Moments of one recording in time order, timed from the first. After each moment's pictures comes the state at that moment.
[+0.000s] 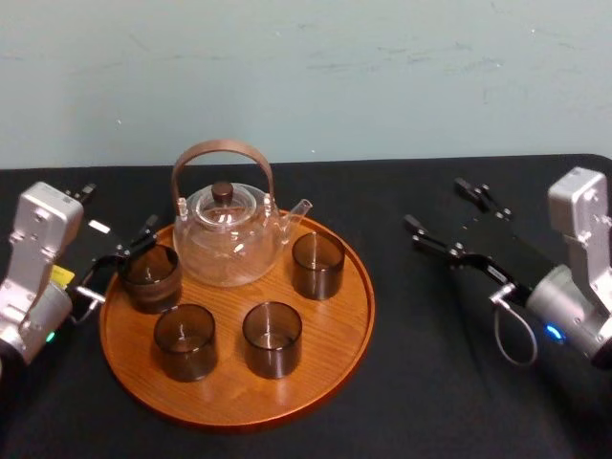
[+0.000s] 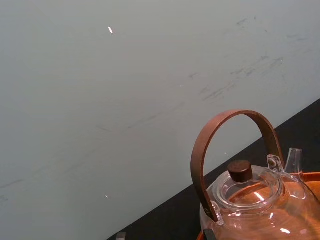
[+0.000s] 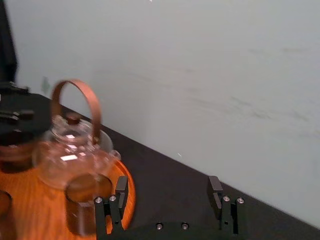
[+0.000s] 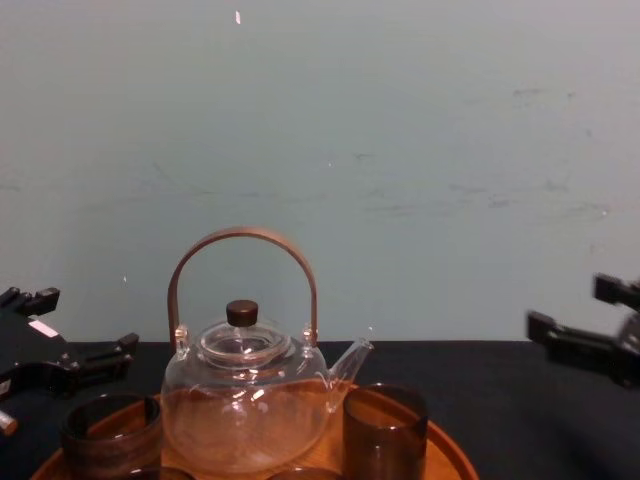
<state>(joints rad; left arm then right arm) -0.20 0.60 0.45 -1.41 -0.25 -0.12 0.03 0.13 0.43 -0.26 -1.44 0.30 -0.17 0.40</state>
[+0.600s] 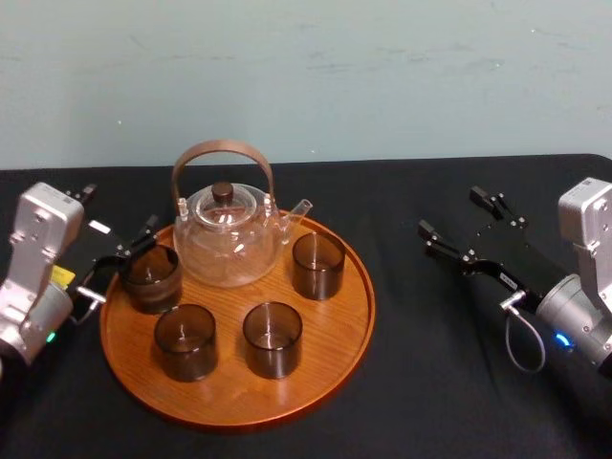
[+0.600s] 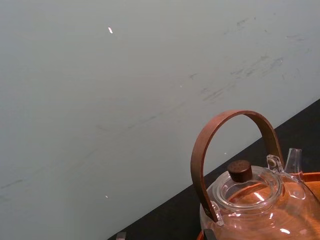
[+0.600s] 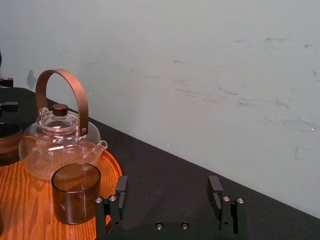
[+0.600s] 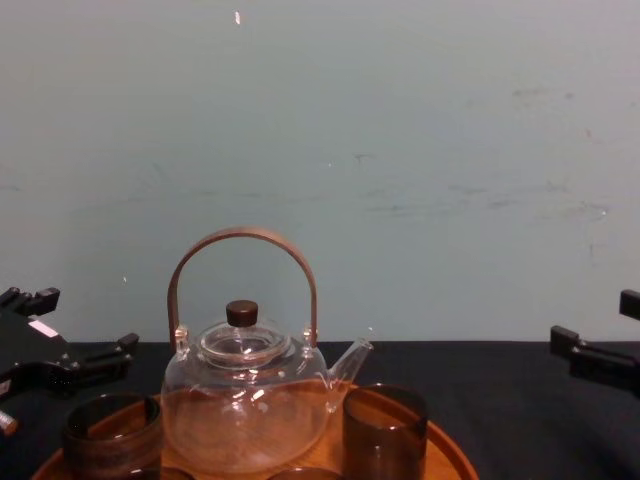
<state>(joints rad) -0.20 0.60 0.45 -1.41 -0.25 -0.12 0.03 0.11 0.43 -0.24 -1.44 0.29 -0.18 0.37</state>
